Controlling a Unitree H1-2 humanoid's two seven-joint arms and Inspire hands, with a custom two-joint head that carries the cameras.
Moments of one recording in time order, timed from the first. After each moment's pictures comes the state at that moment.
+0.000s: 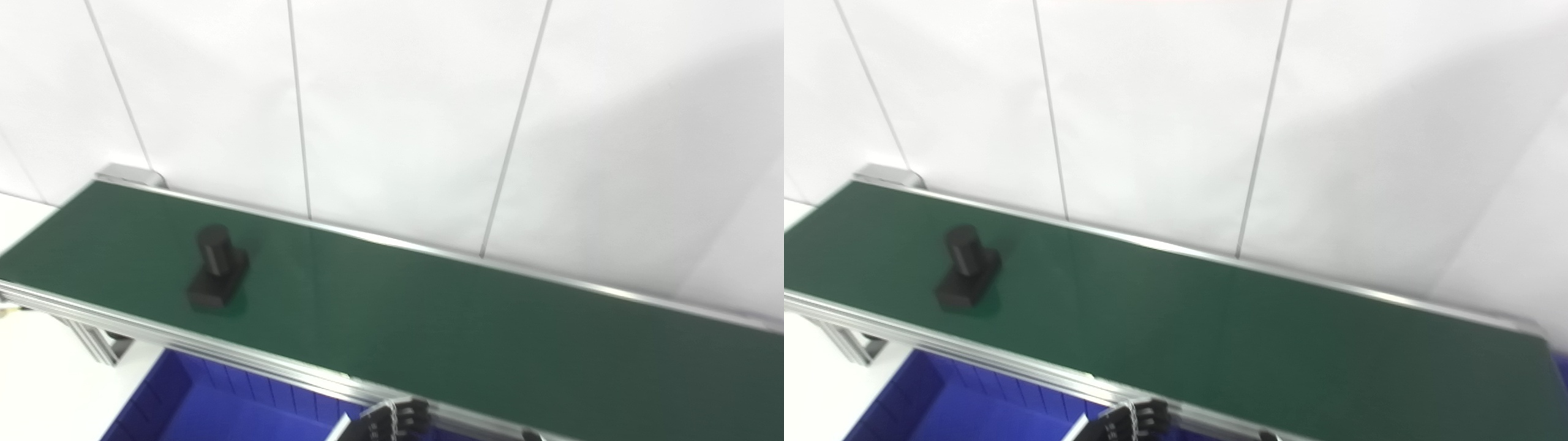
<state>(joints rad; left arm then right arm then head) 0.19 -0.01 -0.13 0.30 -0.07 -0.43 -0.24 0.21 -0.09 0.23 0.16 -0.18 -0.41 0.03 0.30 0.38</state>
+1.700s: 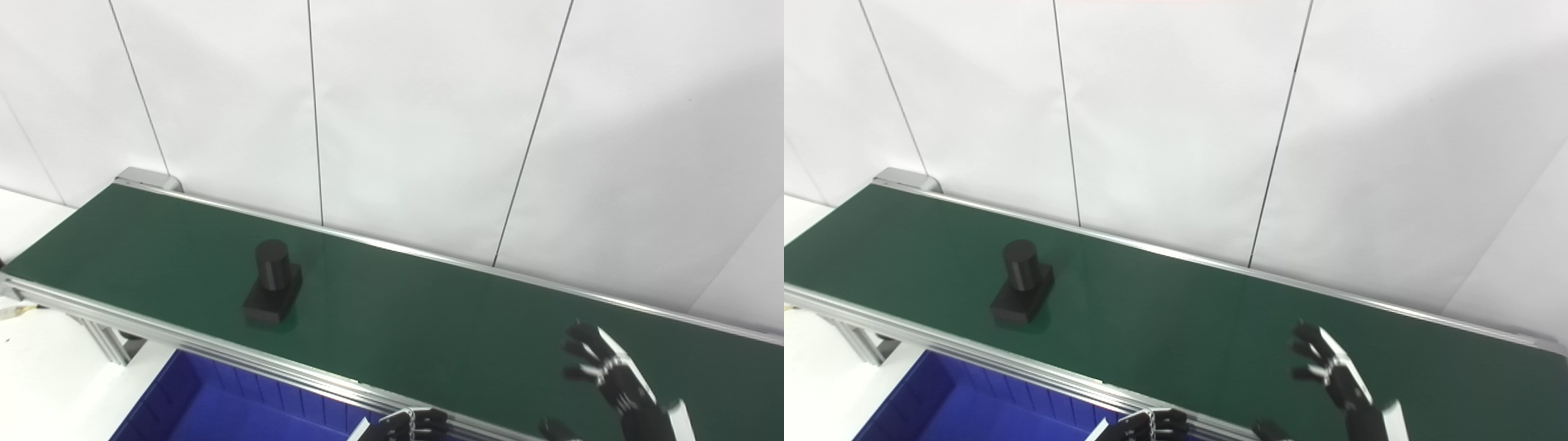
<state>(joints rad) 0.16 -0.03 -0.13 0.34 -0.04 -0.43 -0.24 0.03 -0.11 0.21 -0.36 -0.22 -0.16 0.12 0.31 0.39</state>
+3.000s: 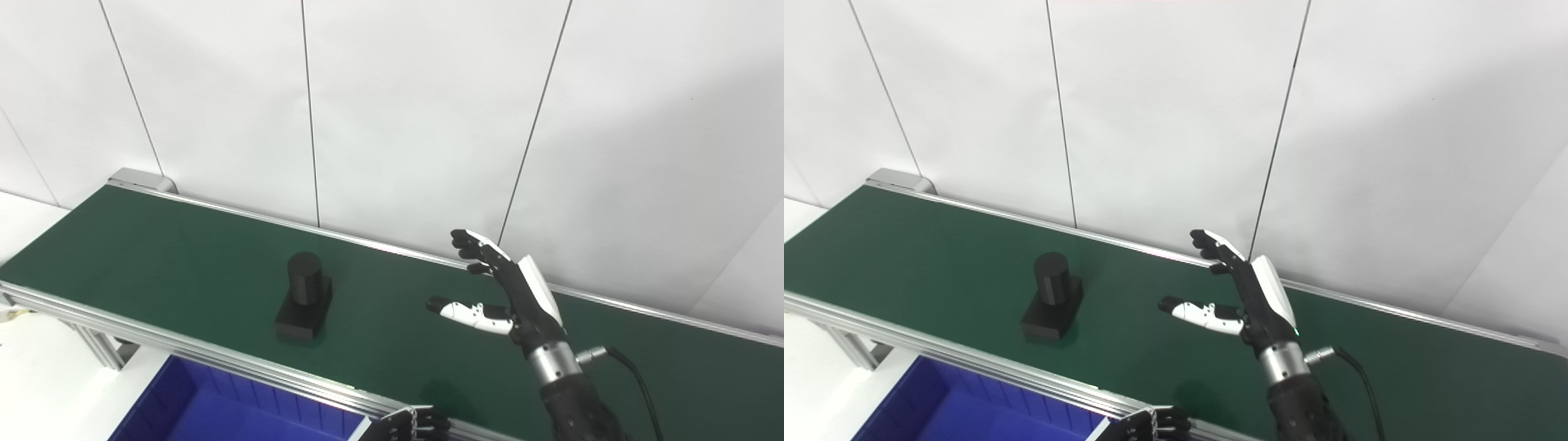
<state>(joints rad) 0.15 -0.03 -0.13 0.34 -0.04 -0.43 -0.24 -0.50 0.03 0.33 0.22 -0.40 -0.01 0.11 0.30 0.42</state>
